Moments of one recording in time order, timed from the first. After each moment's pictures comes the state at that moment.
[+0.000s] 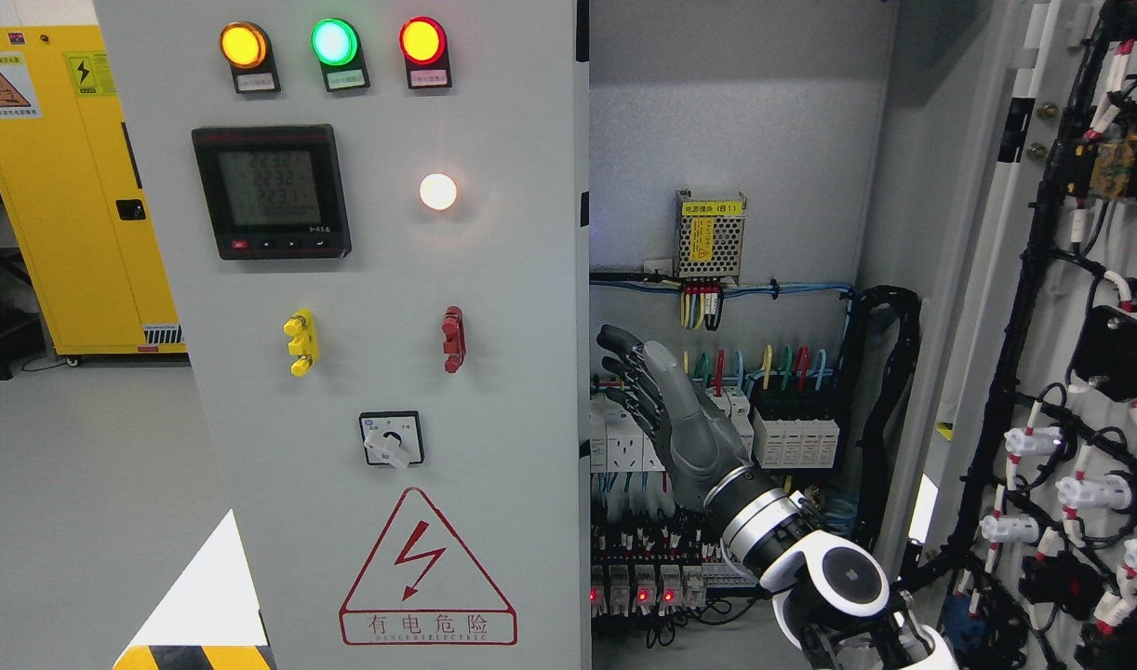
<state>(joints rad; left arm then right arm) -0.07 -0.04 -0.18 0.00 0.34 -0.11 -0.13 -0.71 0.00 0.20 -1.50 -0.29 0.25 0.27</state>
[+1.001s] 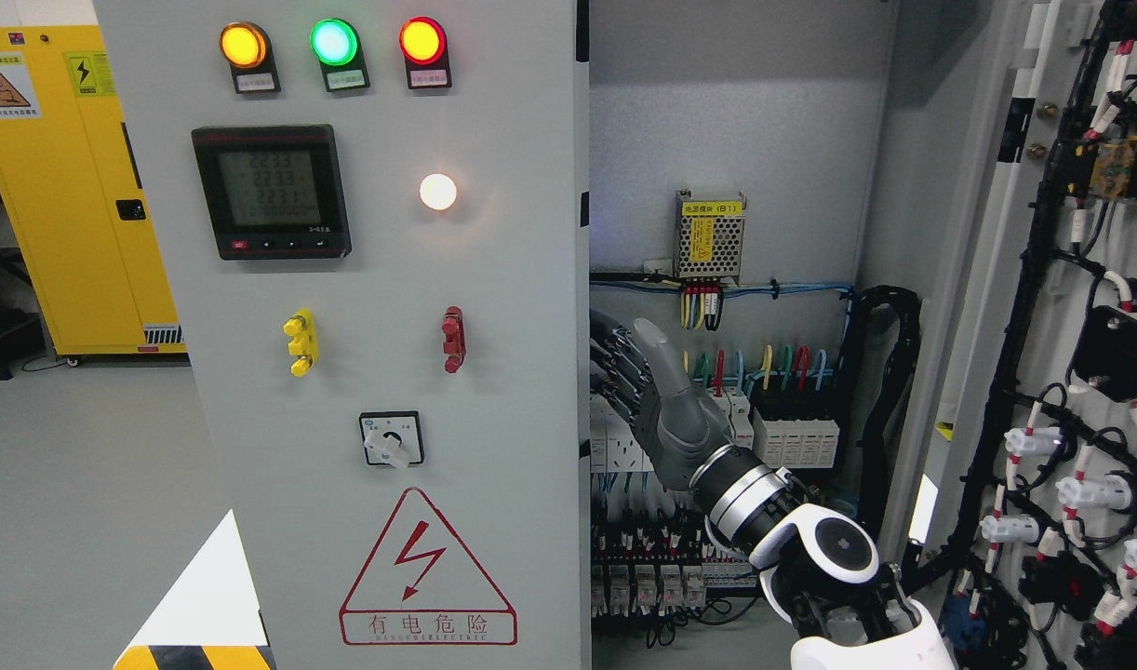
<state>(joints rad) -0.07 -0.04 -0.18 0.00 0.34 -0.11 -0.13 -0.76 0.05 0.16 -1.45 -0.34 0.29 0.38</state>
